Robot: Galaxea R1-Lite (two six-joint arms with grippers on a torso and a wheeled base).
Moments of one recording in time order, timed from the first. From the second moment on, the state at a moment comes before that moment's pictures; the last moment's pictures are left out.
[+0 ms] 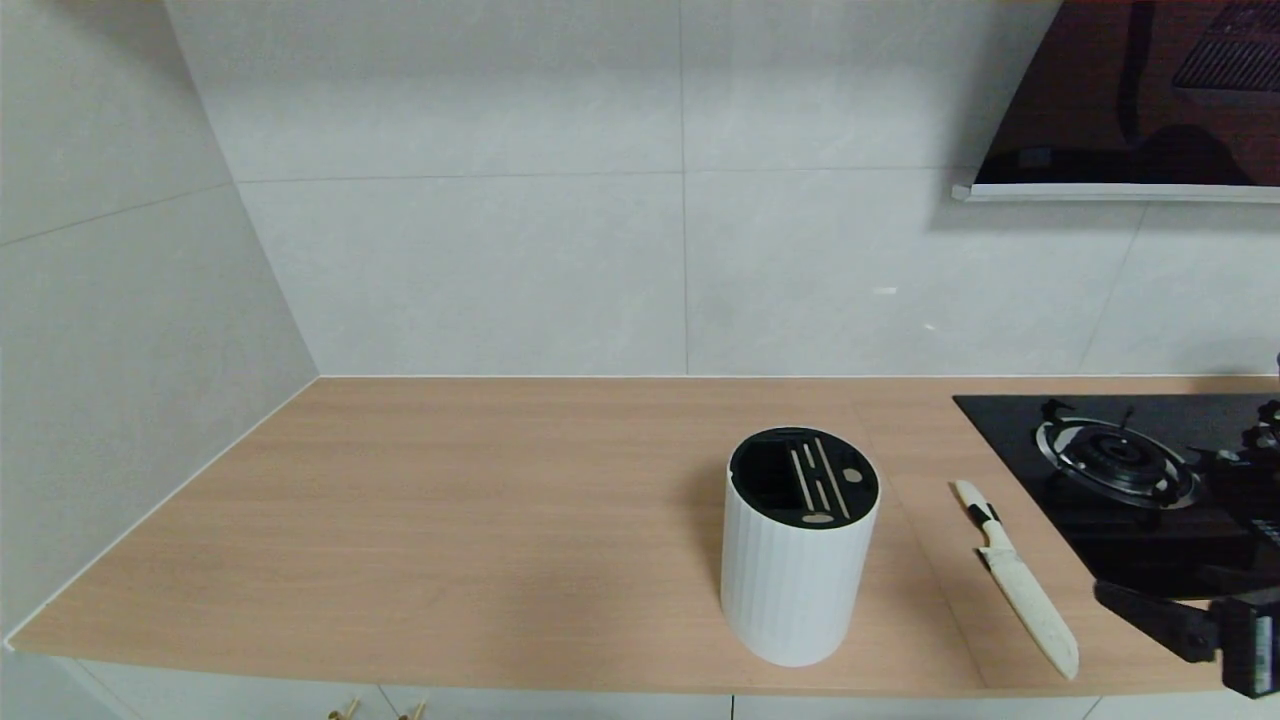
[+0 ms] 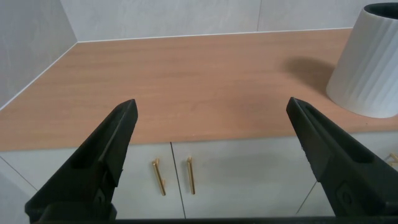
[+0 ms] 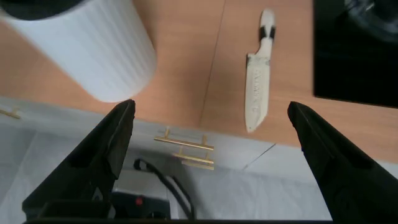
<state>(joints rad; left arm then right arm) 0.00 0.00 0.00 0.01 -0.07 0.02 0.08 1.14 -0.33 -0.29 0.08 0.01</state>
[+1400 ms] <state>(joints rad) 0.00 0.00 0.00 0.01 -0.07 0.02 0.03 2.15 -0.50 -0.97 -0.09 -0.02</state>
